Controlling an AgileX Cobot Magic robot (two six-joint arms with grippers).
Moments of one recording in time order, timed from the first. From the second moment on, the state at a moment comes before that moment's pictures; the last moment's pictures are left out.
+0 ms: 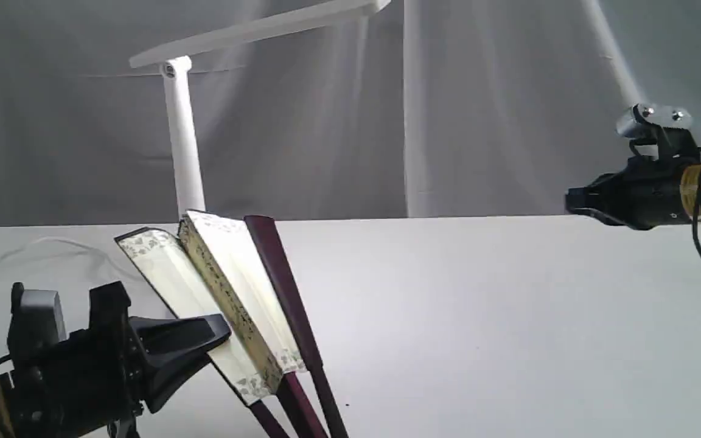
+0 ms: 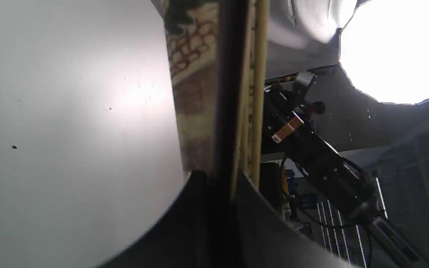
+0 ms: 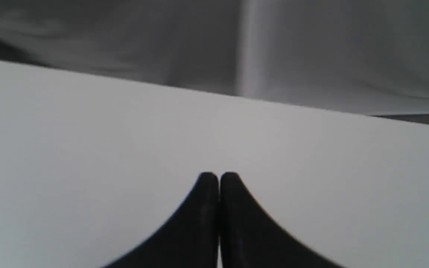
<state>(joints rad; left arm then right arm) -0.12 1.78 -0.49 0.88 -1.20 -1.69 -0.18 2.14 -1.51 -1.75 -0.33 1.57</state>
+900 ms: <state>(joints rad) -0.12 1.78 -0.49 0.95 -1.20 -1.70 -0.14 2.02 -1.58 1.10 1.21 -0.69</state>
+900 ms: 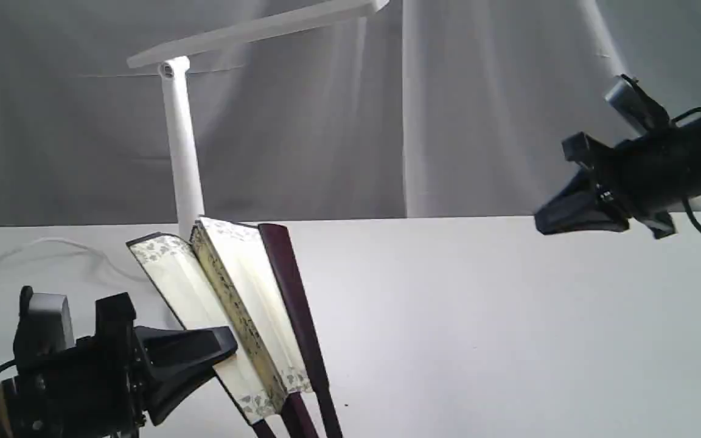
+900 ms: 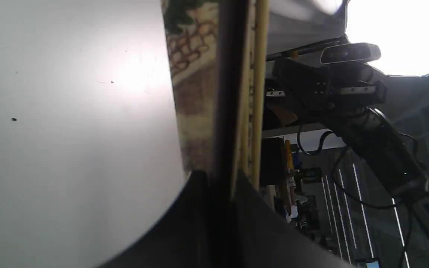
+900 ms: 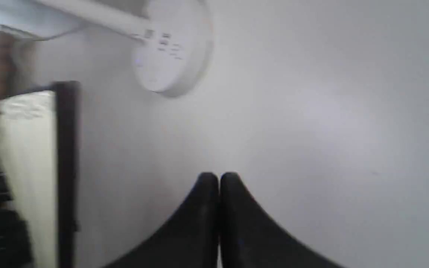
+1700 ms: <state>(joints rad) -0.12 1.78 -0.49 0.94 -1.20 -1.75 0.16 2.10 -1.35 1.41 1.22 -0.95</state>
